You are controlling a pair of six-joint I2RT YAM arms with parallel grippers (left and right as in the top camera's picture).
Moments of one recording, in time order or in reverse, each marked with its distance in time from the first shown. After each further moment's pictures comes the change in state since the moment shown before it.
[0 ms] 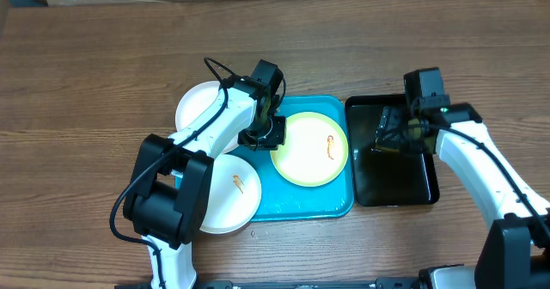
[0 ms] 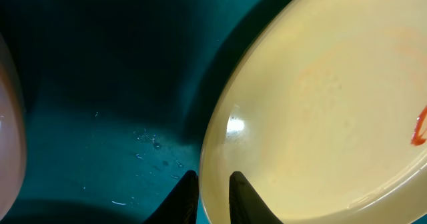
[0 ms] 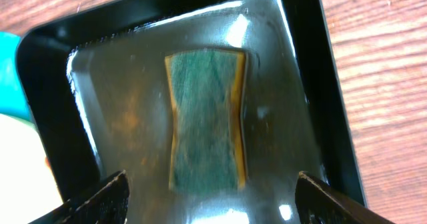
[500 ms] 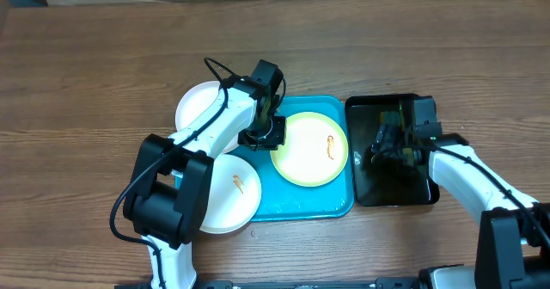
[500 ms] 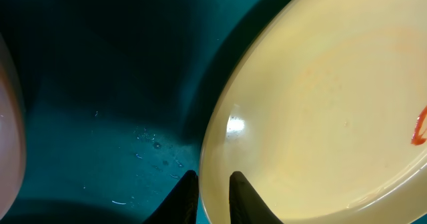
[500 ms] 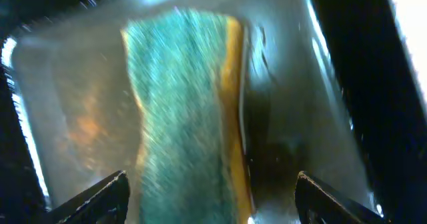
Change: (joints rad) left arm 0.000 0.000 0.000 0.000 0.000 0.000; right arm 0.000 0.000 -0.256 0.323 -0.005 0.051
